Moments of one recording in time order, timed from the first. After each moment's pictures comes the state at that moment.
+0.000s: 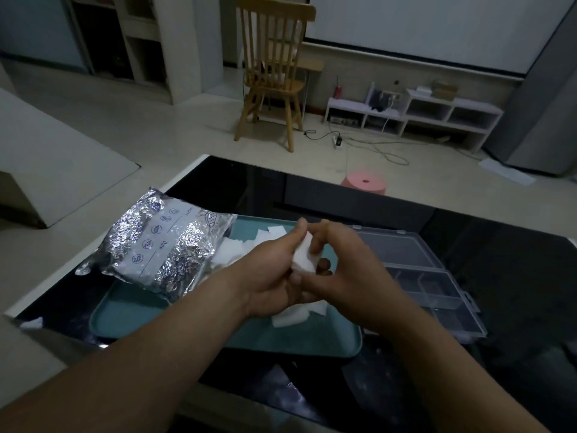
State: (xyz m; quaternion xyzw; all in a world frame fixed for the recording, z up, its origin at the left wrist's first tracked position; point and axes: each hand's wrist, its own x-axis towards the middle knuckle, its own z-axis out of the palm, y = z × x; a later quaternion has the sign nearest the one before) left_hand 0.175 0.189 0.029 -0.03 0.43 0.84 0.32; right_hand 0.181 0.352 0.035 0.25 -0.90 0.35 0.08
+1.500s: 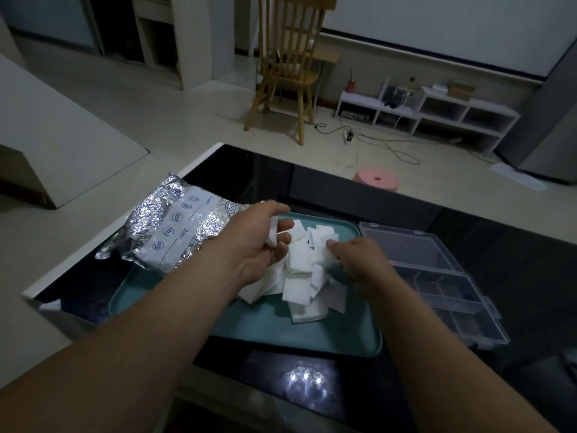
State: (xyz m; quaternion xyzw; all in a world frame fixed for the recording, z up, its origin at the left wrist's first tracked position) left_hand 0.151 0.138 0.030 -0.21 0.50 0.84 0.08; right_hand 0.116 0.322 -0.001 -0.15 -0.87 0.46 -0.11
